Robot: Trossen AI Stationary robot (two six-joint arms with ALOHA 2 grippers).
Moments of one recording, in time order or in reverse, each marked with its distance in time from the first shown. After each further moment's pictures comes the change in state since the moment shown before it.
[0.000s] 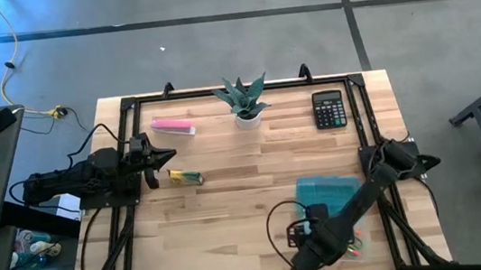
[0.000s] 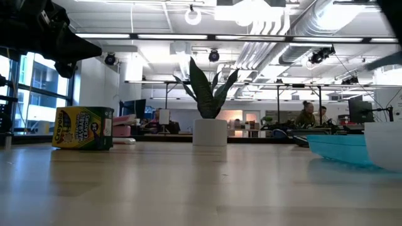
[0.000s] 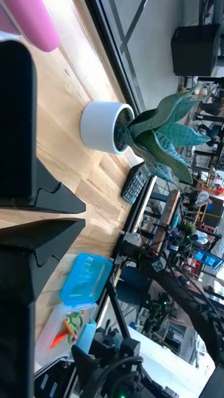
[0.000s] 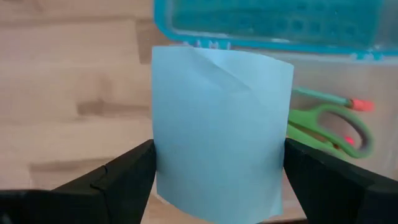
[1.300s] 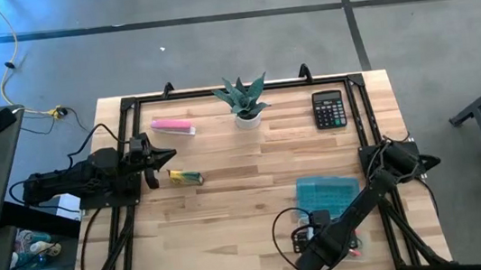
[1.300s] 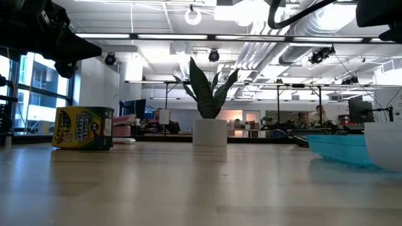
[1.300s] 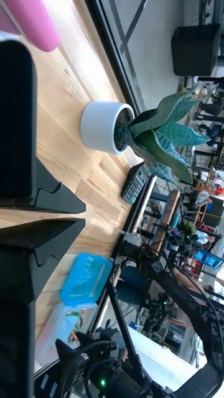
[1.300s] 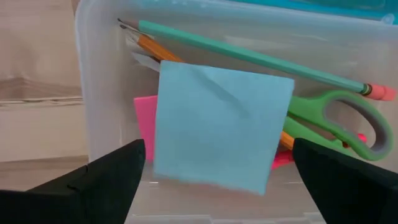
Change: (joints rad) left arm 0.000 0.000 0.000 0.000 0.000 0.000; right arm 0.035 0.000 -0.187 0.205 -0.099 -0.001
